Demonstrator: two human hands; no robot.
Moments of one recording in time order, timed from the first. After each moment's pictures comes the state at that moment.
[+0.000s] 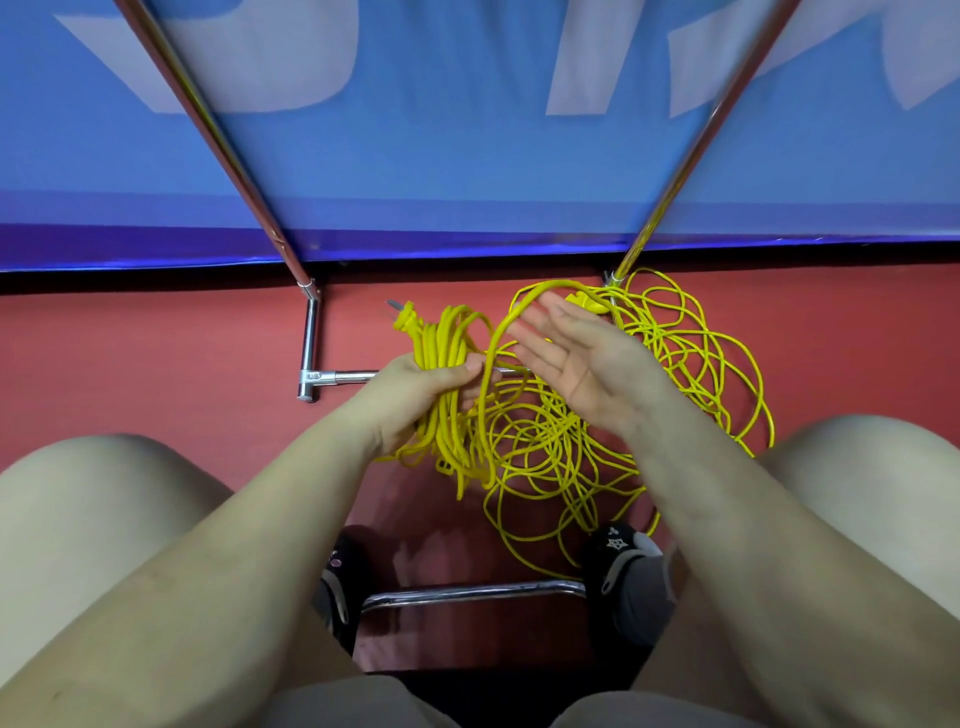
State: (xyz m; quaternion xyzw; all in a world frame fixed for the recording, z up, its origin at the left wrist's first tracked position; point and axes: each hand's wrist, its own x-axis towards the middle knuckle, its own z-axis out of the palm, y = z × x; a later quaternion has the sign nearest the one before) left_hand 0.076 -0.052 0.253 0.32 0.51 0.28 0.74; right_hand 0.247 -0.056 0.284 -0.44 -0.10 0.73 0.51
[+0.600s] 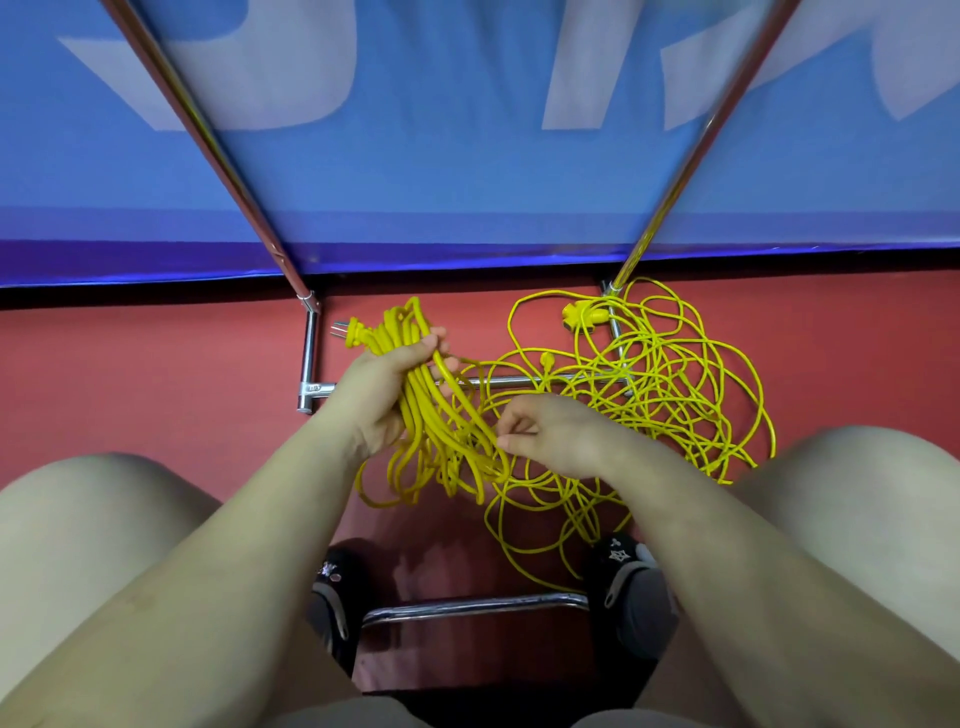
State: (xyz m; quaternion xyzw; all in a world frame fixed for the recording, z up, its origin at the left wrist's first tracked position) left_hand 0.065 -0.035 0.259 0.20 0.48 0.40 0.75; right_hand 0.242 -0.077 0.248 -0.61 -0.64 0.46 0.01
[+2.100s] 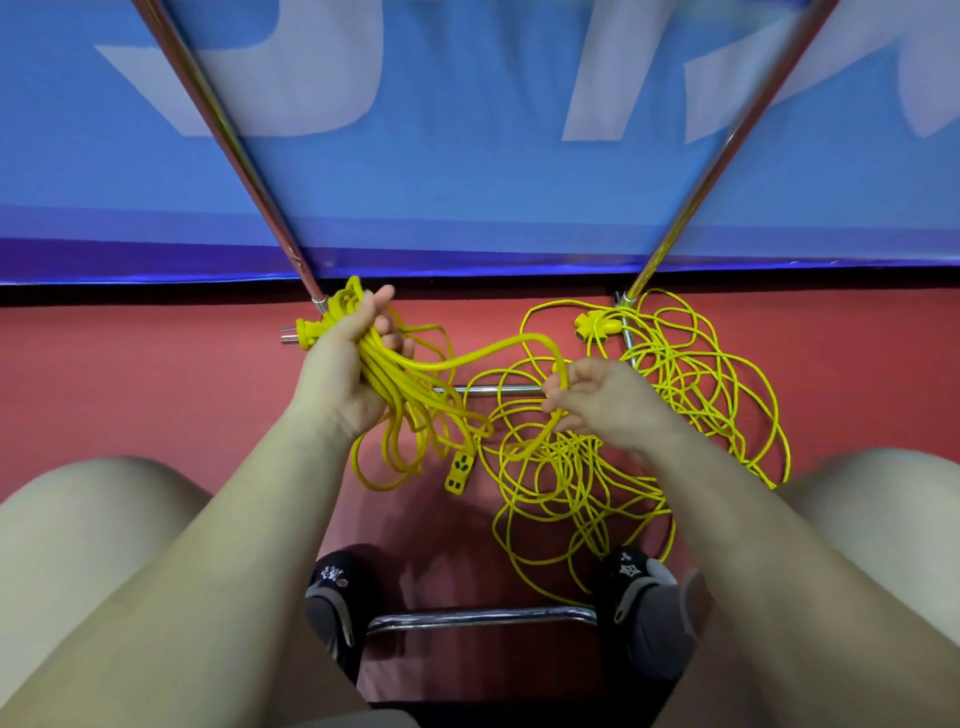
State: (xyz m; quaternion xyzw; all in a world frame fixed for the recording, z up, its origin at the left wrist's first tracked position) left_hand 0.038 -0.013 0.267 0.11 0.46 0.53 0.71; right_hand 0.256 -0.059 0.260 -0.69 -0.45 0.53 0.22
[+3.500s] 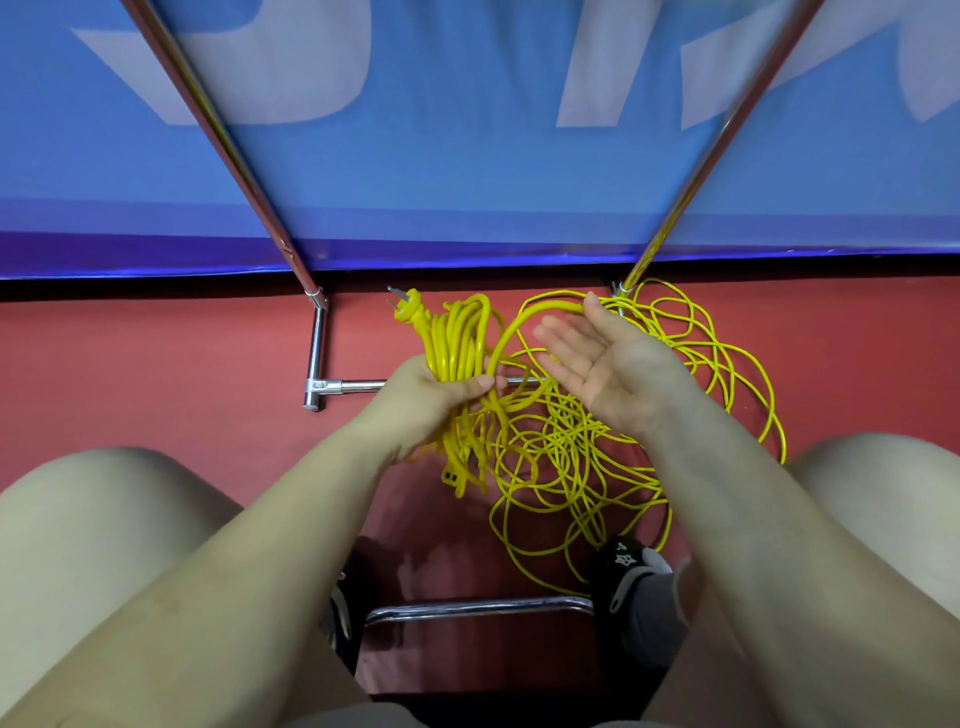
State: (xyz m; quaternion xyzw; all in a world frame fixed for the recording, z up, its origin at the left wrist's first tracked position) left_hand 0.080 -0.050 0.265 0.41 0.53 0.28 0.69; right_hand 0.252 -0.046 0.288 -0.52 -0.07 0.69 0.49
